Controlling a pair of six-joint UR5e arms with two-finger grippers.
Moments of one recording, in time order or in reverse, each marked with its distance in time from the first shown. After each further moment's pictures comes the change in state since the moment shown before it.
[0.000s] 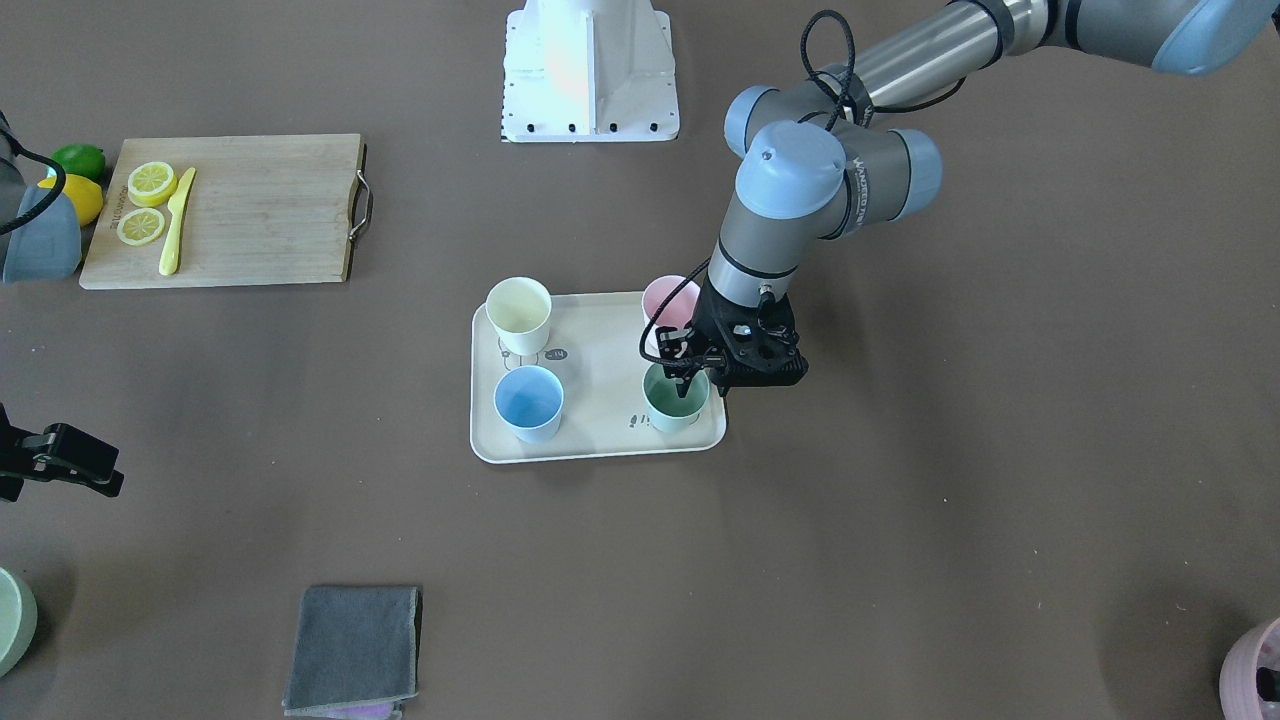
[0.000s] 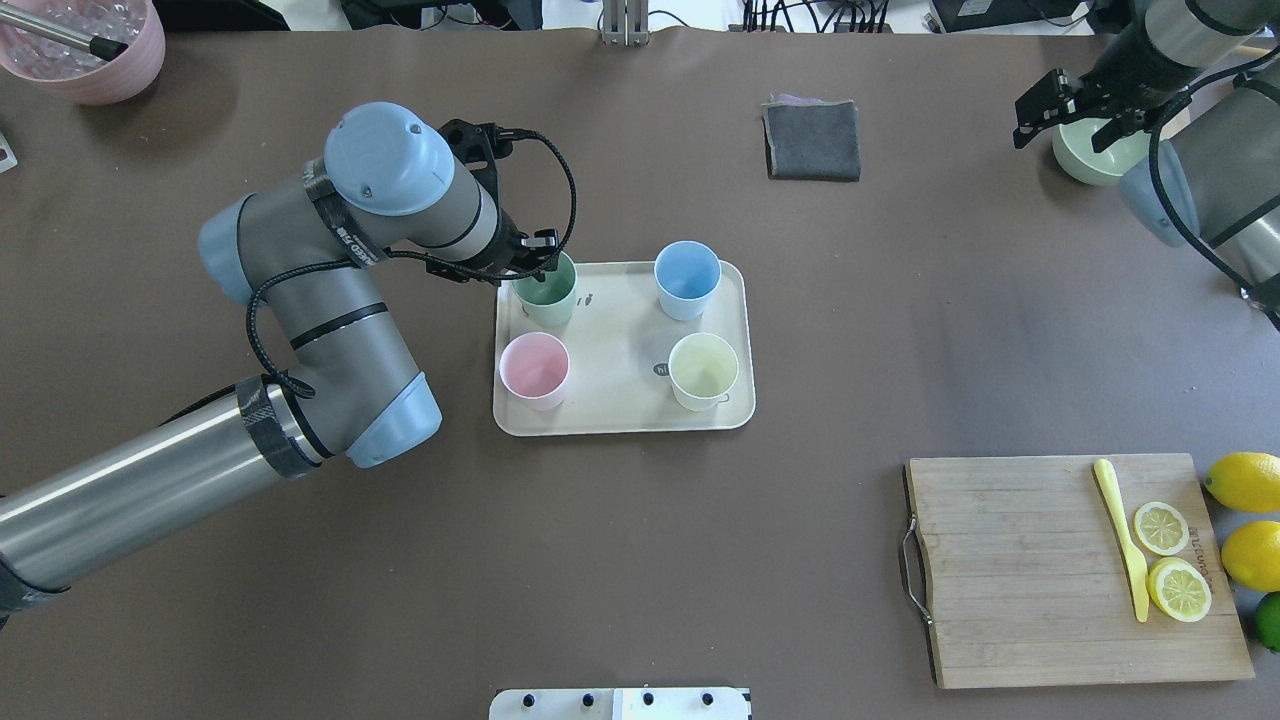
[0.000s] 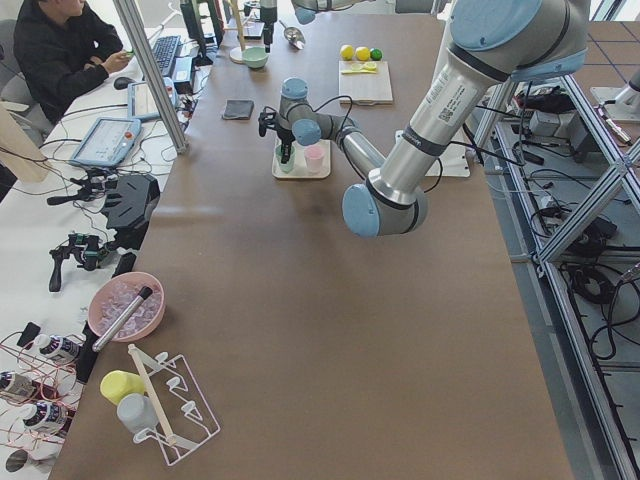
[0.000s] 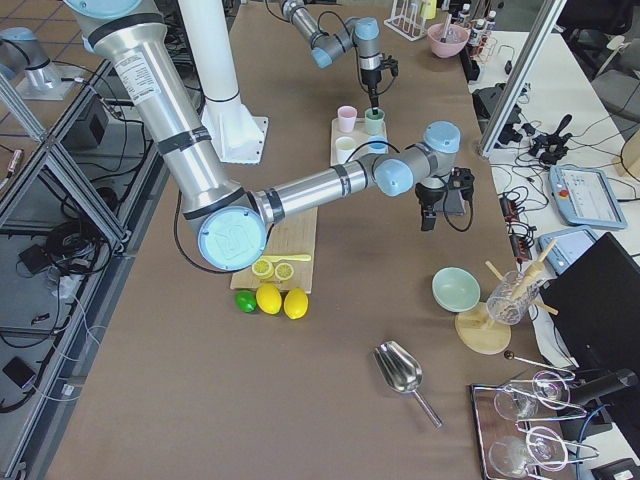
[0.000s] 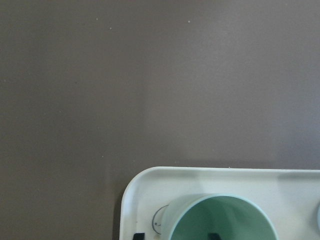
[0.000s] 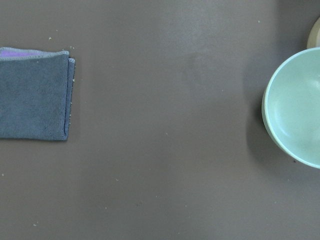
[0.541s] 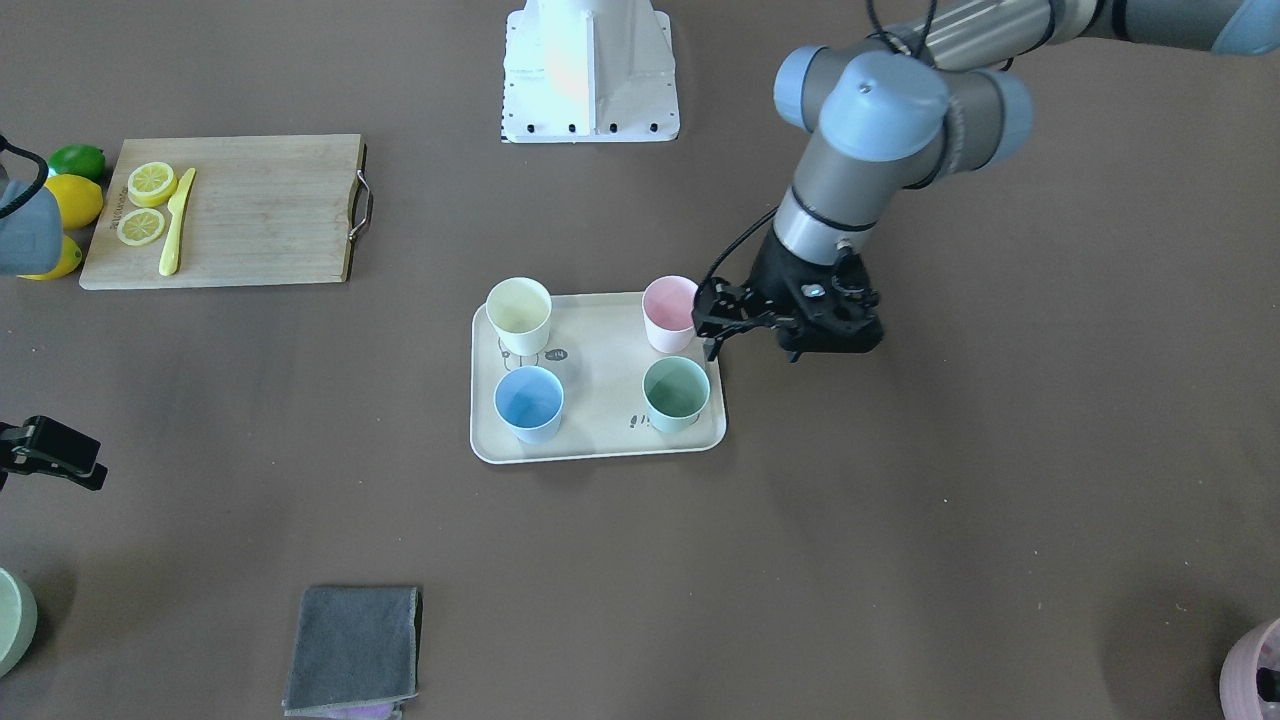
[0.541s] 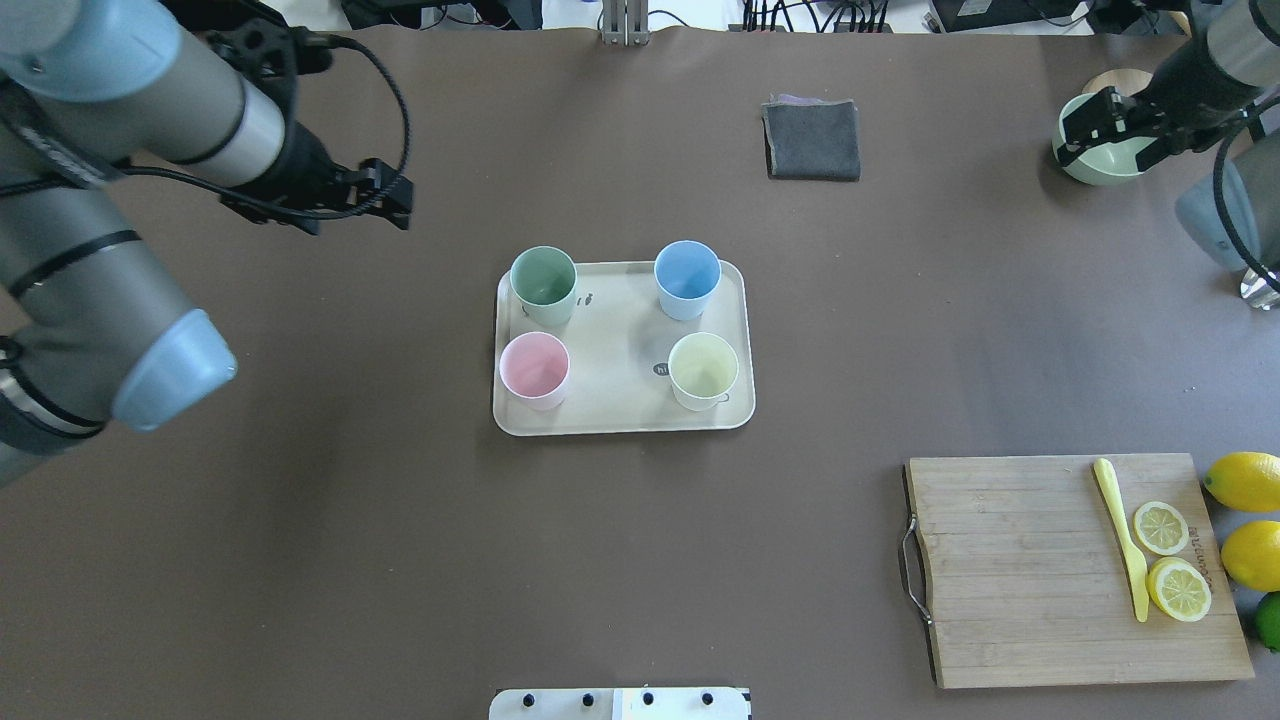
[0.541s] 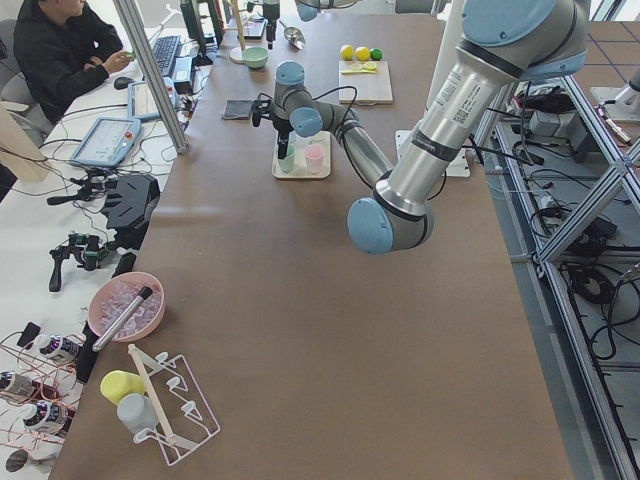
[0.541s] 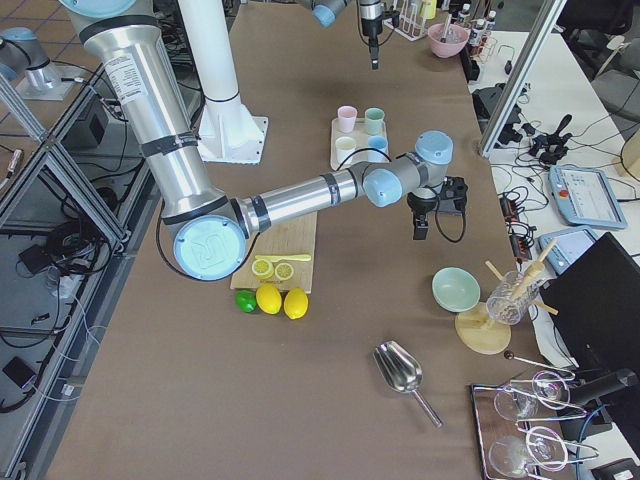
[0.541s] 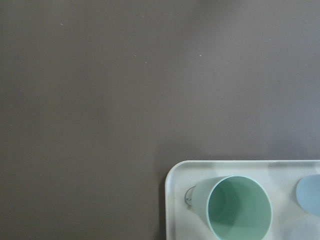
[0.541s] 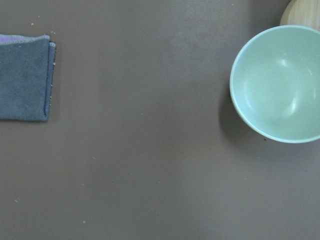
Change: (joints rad) left arm -0.216 0.240 -0.358 0.211 -0.156 0.249; right arm 0.046 -0.118 0.078 0.002 0.039 -0.066
